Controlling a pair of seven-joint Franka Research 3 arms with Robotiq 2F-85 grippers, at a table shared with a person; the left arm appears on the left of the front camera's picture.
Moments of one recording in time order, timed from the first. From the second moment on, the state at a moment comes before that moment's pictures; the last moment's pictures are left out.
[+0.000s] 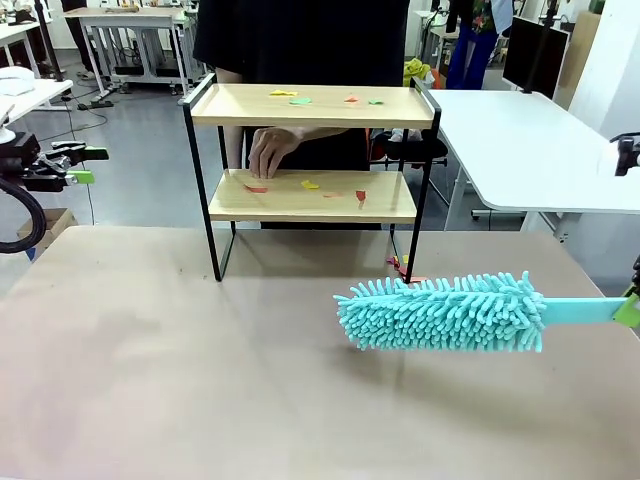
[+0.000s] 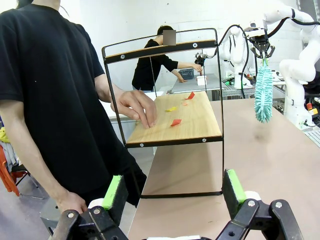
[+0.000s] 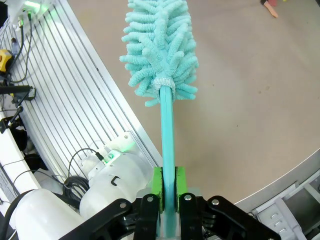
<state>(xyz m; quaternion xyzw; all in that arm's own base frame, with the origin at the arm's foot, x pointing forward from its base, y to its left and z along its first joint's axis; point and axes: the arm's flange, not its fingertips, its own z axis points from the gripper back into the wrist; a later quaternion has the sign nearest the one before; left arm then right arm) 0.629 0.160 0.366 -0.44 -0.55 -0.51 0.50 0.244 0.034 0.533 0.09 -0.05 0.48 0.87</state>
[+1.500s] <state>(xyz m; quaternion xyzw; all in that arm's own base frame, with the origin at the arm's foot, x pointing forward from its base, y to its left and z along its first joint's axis) 0.629 0.160 0.366 -0.44 -0.55 -0.51 0.50 0.225 0.163 0.576 0.13 -0.12 0.38 0.91</state>
